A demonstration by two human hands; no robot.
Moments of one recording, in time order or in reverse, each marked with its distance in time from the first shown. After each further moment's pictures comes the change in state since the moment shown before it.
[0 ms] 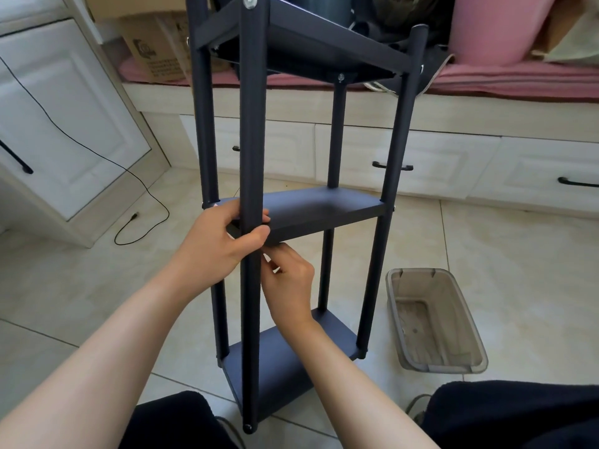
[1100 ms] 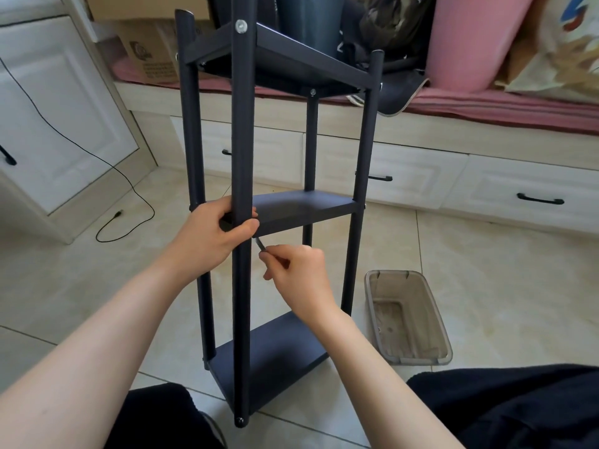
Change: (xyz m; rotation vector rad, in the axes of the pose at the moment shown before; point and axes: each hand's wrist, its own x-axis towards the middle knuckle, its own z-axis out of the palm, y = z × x) left_hand -0.005 0.000 -0.002 0.023 0.011 0.021; right_hand 0.019 -0.032 -0.065 -0.114 -0.399 0.218
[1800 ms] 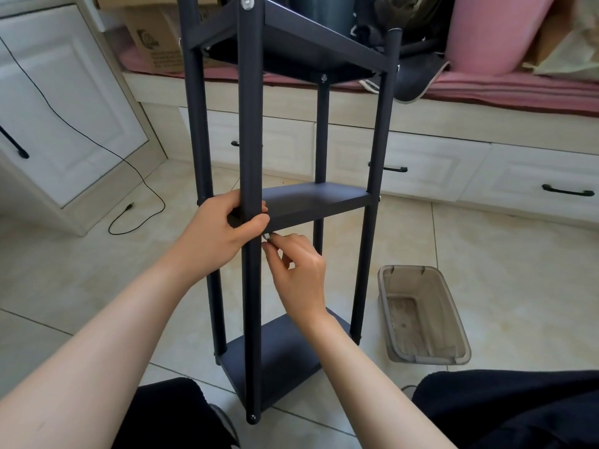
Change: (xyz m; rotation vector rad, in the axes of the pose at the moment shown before) left_hand -0.001 0.001 -0.002 0.004 0.010 0.015; right_hand 0.002 0.019 0.042 0.035 0.356 -0.248
